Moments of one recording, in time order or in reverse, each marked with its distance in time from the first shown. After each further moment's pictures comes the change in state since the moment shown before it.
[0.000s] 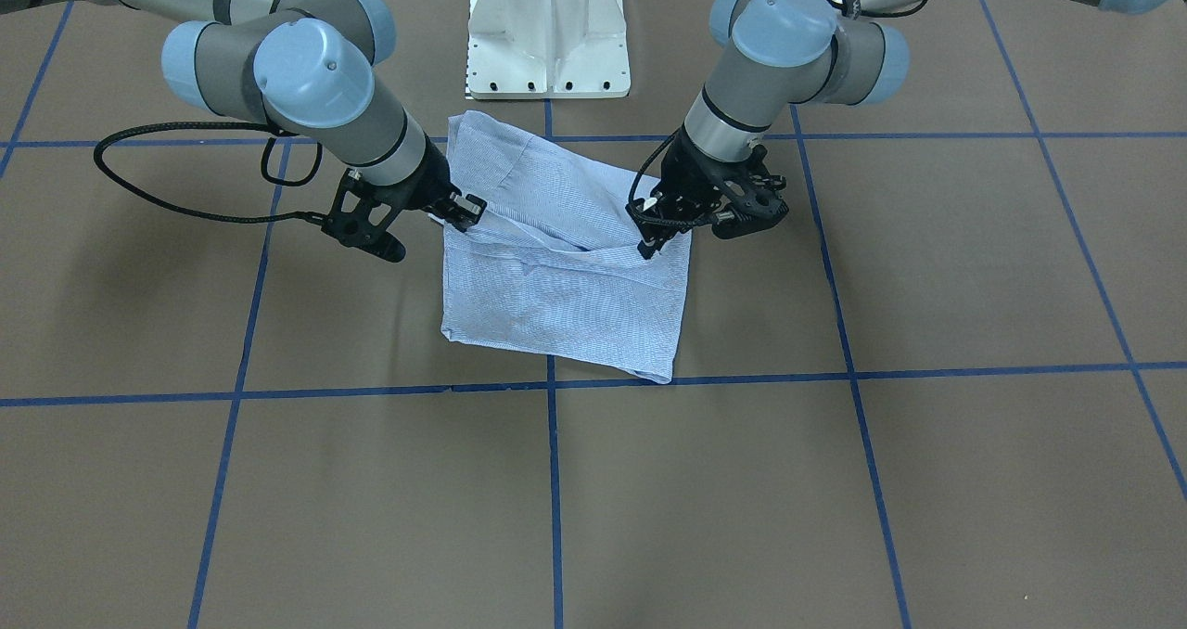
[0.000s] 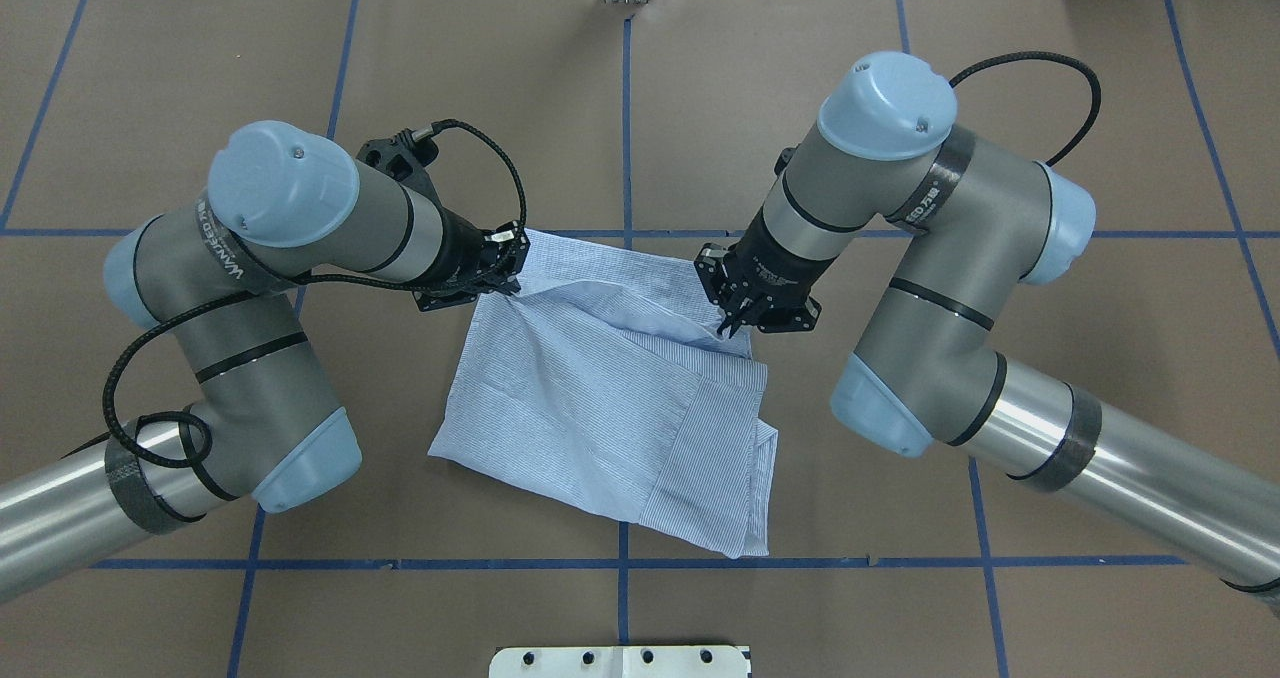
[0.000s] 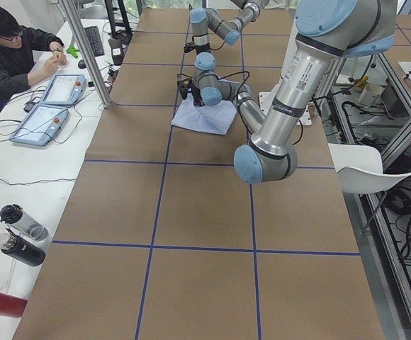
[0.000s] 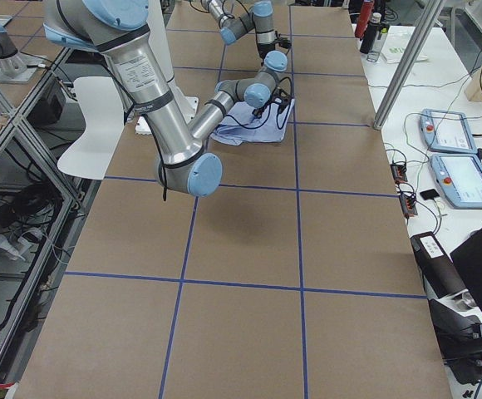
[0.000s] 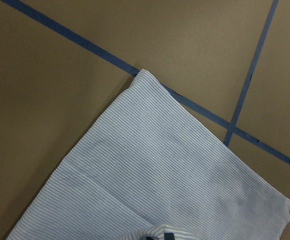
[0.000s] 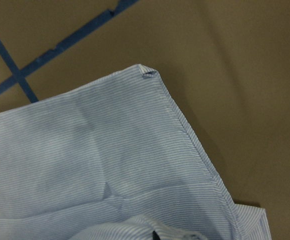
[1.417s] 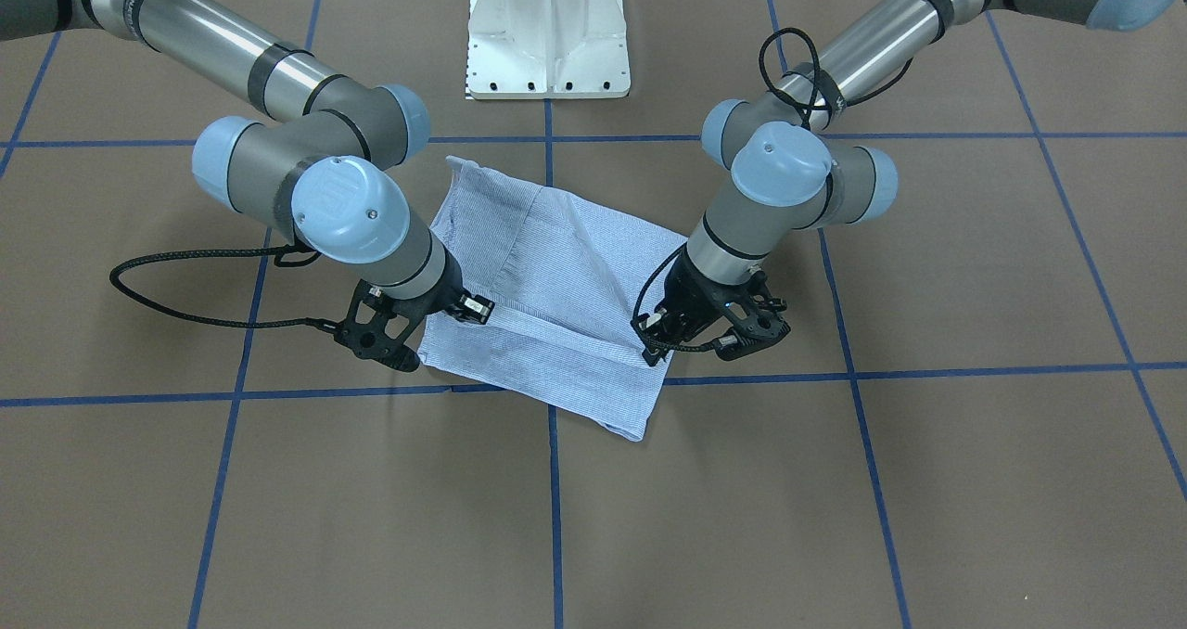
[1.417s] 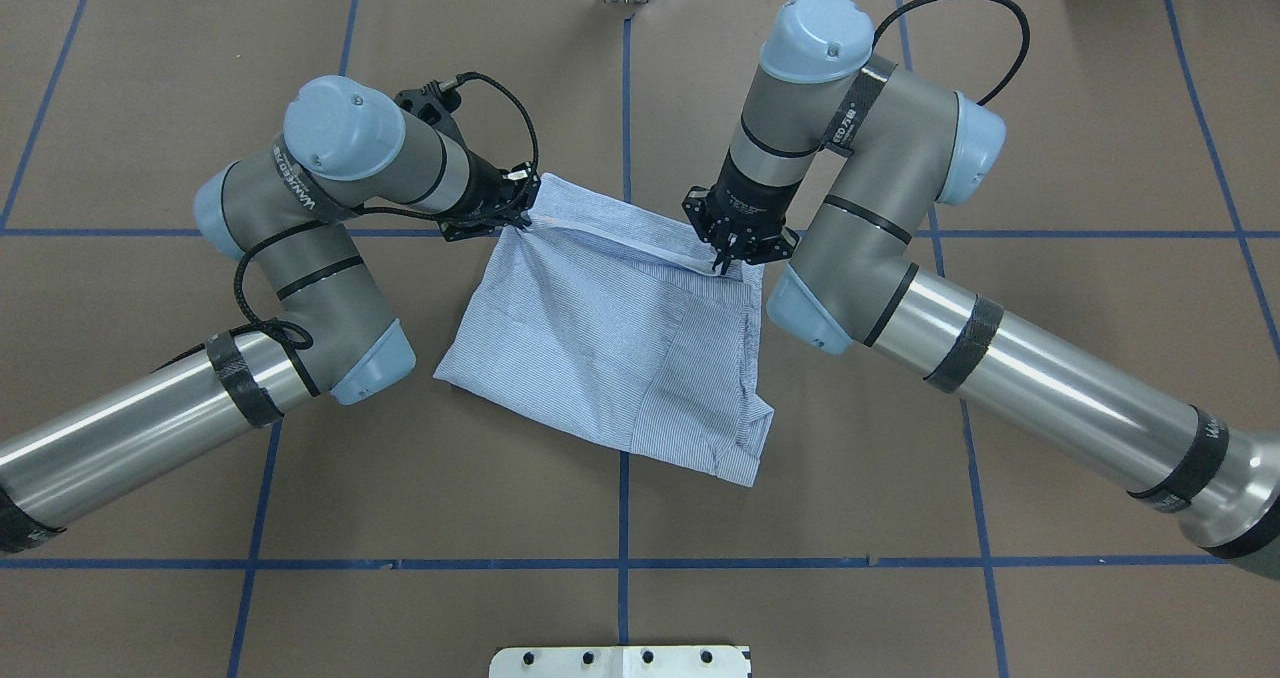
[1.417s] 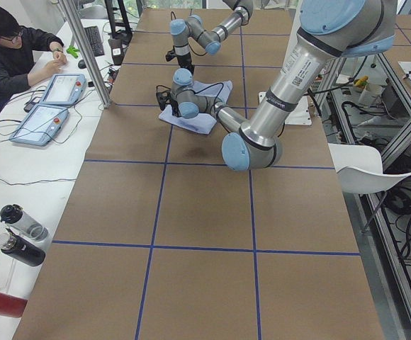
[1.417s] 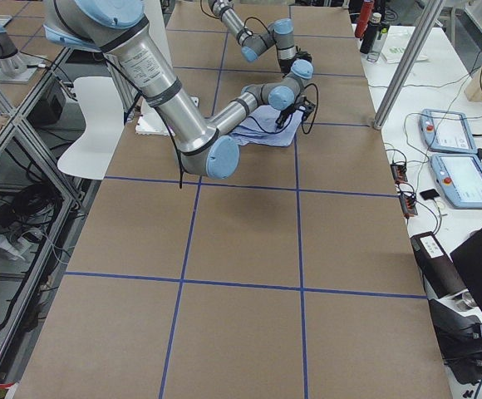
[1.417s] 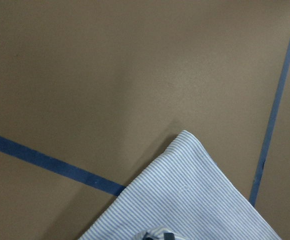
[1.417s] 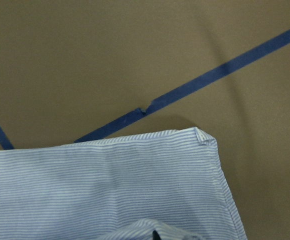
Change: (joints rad) left arm -0.069 -0.144 0.394 -0.258 0.002 0.045; right arm 0.053 0.164 -0.324 0.007 -0.004 -0.138
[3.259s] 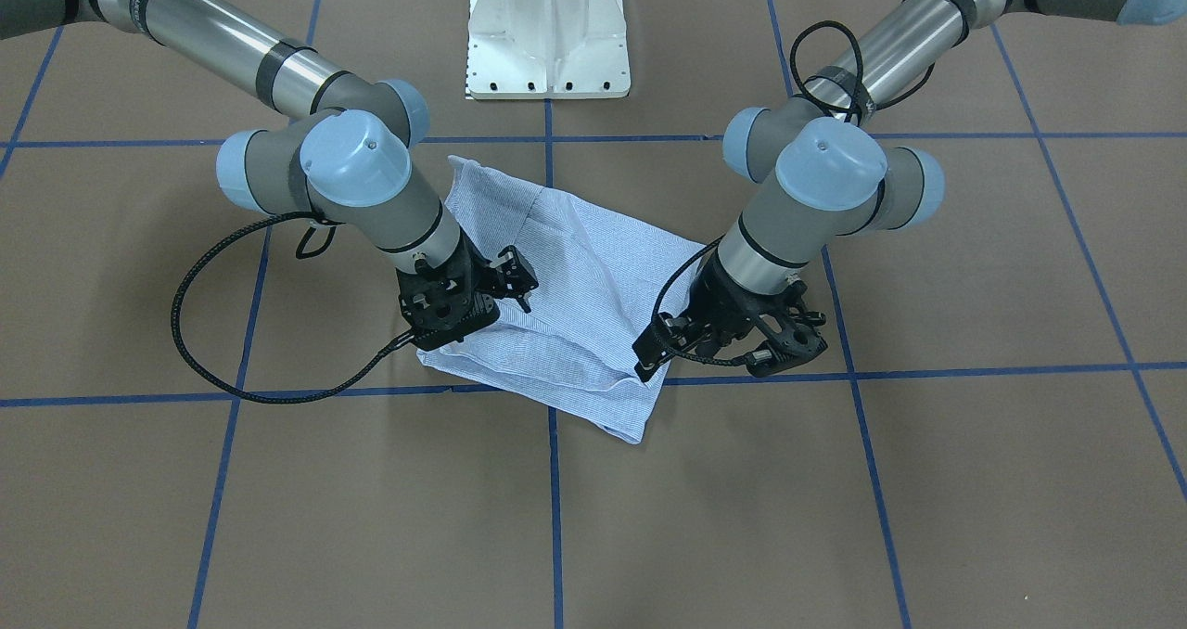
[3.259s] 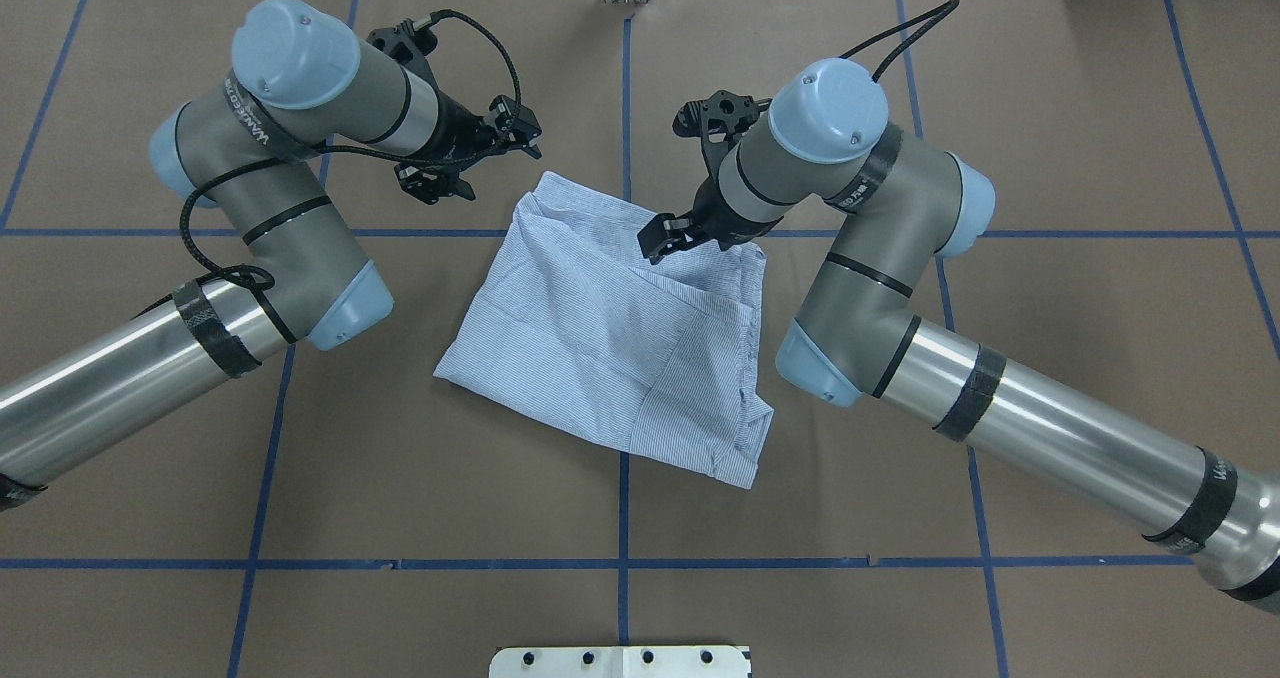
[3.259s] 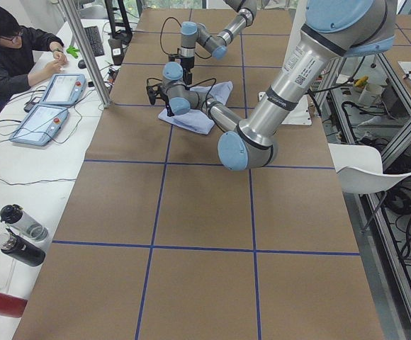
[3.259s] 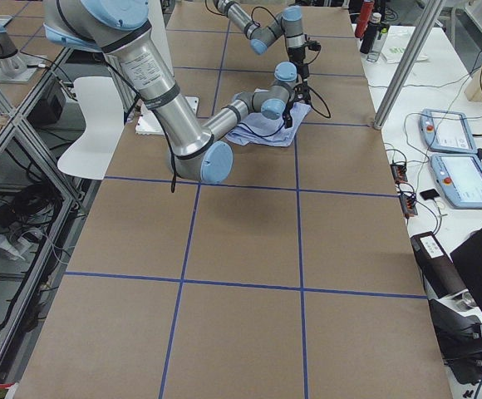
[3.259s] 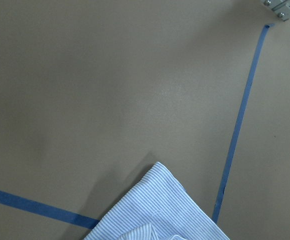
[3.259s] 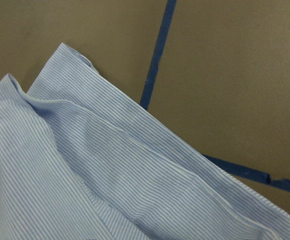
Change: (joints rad) left arm -0.087 -0.008 -0.021 0.007 -0.096 0.056; right arm -0.062 -0.066 0.022 0.376 -0.191 -0.619
